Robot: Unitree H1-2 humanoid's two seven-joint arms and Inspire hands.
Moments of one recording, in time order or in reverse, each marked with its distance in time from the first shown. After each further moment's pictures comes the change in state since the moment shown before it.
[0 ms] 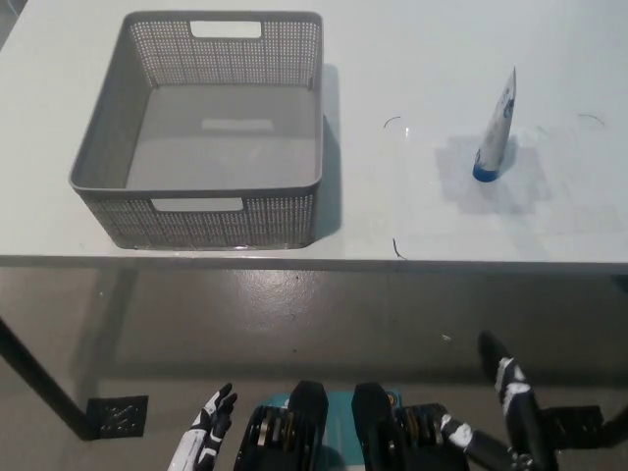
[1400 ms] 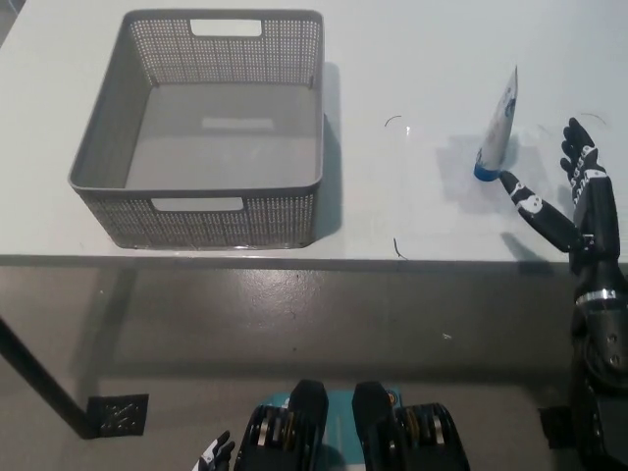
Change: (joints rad) left_arm 0.105 0.001 -0.021 0.002 0.012 -0.019 0.015; right_arm -0.552 -0.074 -0.233 0.179 0.027 0.246 -0.039
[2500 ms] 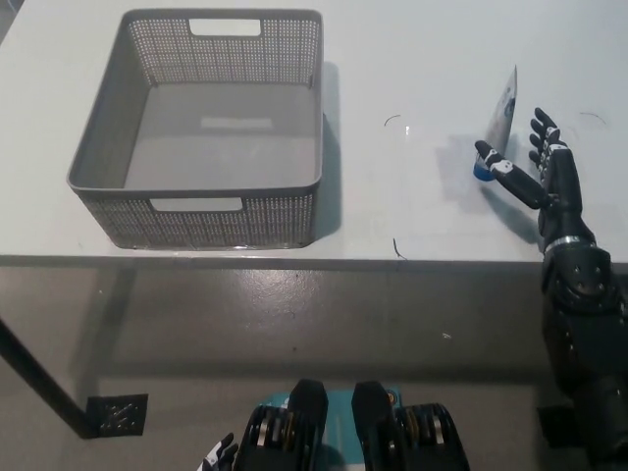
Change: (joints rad) left_arm 0.001 0.005 -0.023 0.000 0.010 0.000 0.009; right_arm -0.272 -0.027 -0.003 0.501 0.025 -0.024 -0.047
